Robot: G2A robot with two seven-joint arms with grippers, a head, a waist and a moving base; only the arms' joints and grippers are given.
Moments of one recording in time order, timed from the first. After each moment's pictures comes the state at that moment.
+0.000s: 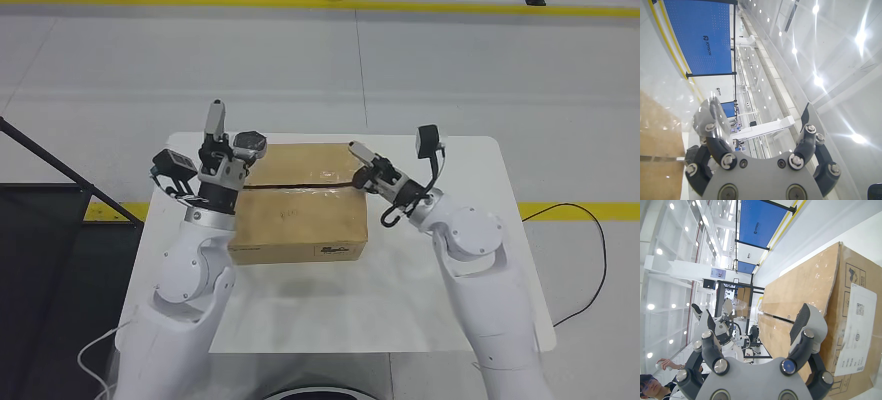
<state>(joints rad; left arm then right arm) 1.23 -1.34 -1.33 -1.92 -0.34 -0.07 0.11 -0.96 -1.38 1.31 -1.58 0.01 0.13 0.67</state>
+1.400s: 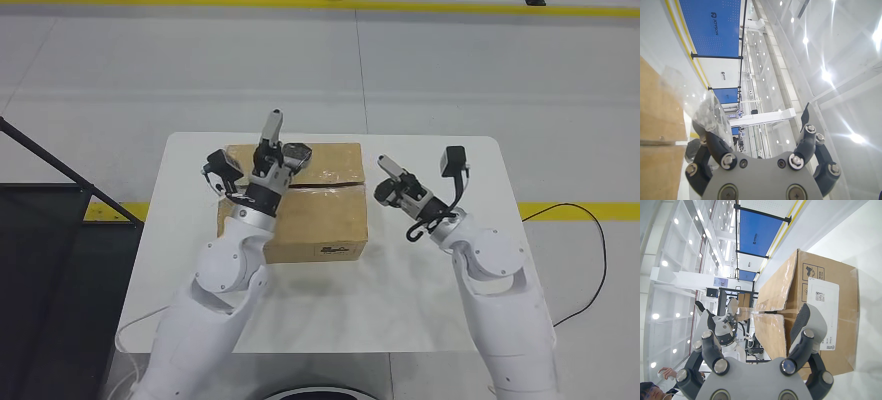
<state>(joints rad) 1.15 -1.39 -1.19 -1.80 -0.34 -0.05 0.09 -1.07 -1.33 1.40 -1.62 0.06 0.08 0.66</state>
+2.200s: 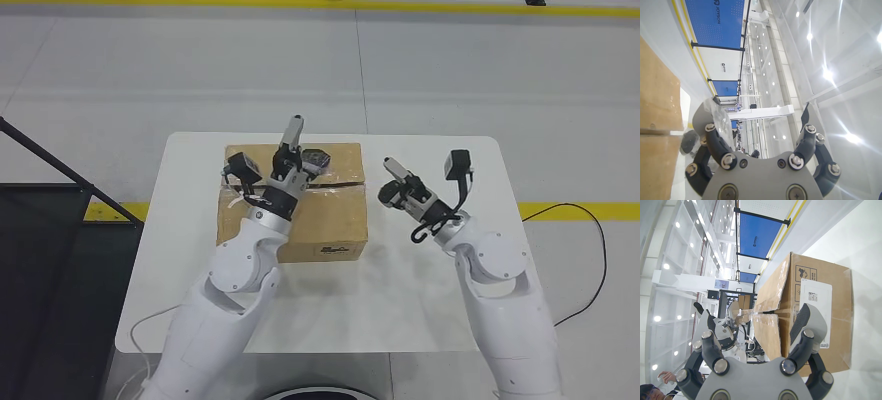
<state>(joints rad) 1.13 -1.42 -1.14 -1.77 -0.37 -0.04 0.07 -1.09 -1.31 1.40 -1.61 0.09 0.07 0.65</state>
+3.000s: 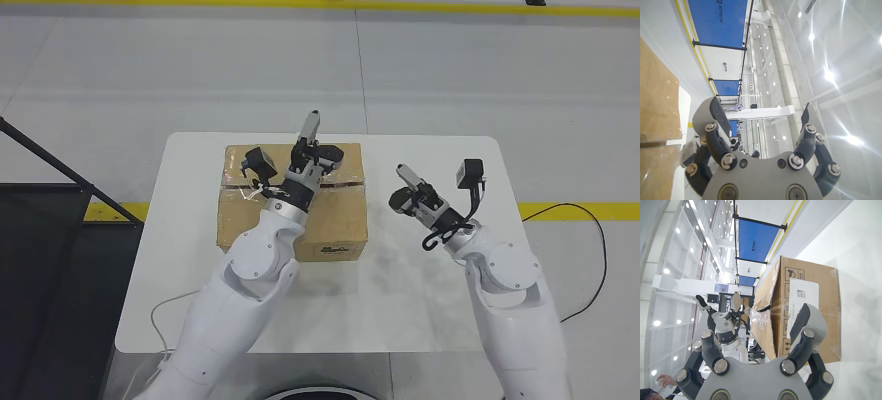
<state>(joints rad) 1.04 -1.46 -1.08 -1.64 -0.36 -0.08 0.11 -1.15 -1.29 1.45 -1.65 0.11 0.07 0.64</state>
